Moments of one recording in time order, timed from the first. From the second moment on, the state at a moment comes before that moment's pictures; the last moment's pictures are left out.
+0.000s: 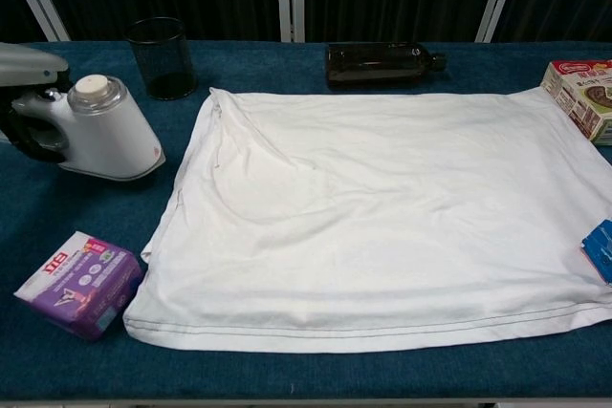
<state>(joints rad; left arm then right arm) -0.74 -1.25 -0.07 -1.46 1.14 0.71 0.18 0.14 -0.98 0.05 -1.63 -1.56 1.45 0.33</state>
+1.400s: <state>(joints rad) -1.32 -1.57 -0.07 -1.59 0.39 0.82 0.89 0.29 -1.12 -0.10 -1.60 -1.74 1.19 0.26</state>
